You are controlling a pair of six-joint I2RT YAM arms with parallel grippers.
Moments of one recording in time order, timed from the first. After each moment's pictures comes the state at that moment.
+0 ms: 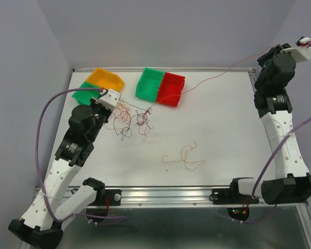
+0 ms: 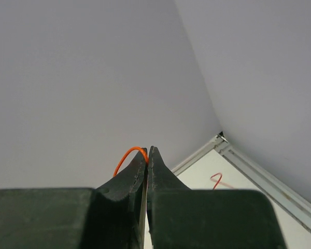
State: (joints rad) left arm -0.42 0.80 0.91 -0.27 -0.14 0.44; right arm 0.13 1.24 1.46 0.04 0.63 0.30
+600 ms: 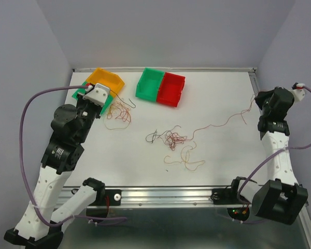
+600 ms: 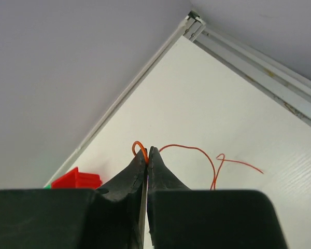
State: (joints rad) left arm -0.40 0.75 1.11 -0.38 -0.18 0.45; right arm -0.29 1.10 0.93 -0.05 0.16 0.70
